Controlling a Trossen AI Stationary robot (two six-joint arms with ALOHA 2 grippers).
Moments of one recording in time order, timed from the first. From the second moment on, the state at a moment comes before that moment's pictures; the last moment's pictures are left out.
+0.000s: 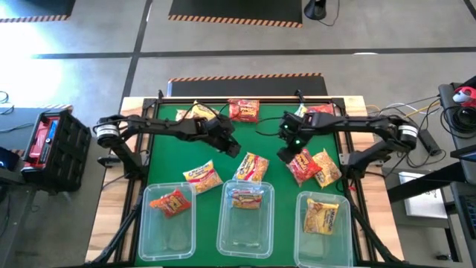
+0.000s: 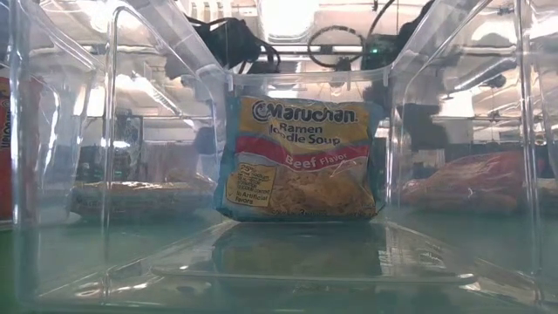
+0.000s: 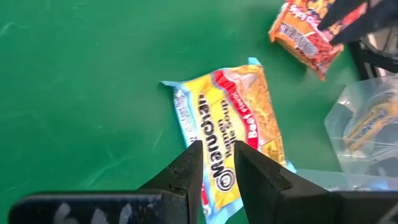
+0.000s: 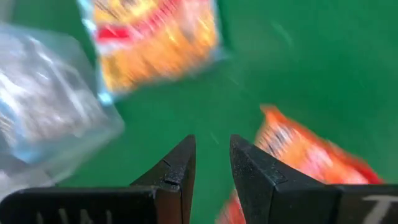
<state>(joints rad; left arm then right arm) 0.26 1.67 1.04 -0.21 0.25 -0.76 -0.38 1.41 0.90 -0.75 -0.45 0.44</state>
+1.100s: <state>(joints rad) 0.24 1.71 1.04 -0.04 0.24 -0.82 -0.34 1.36 0.81 -0.95 -0.23 0.43</state>
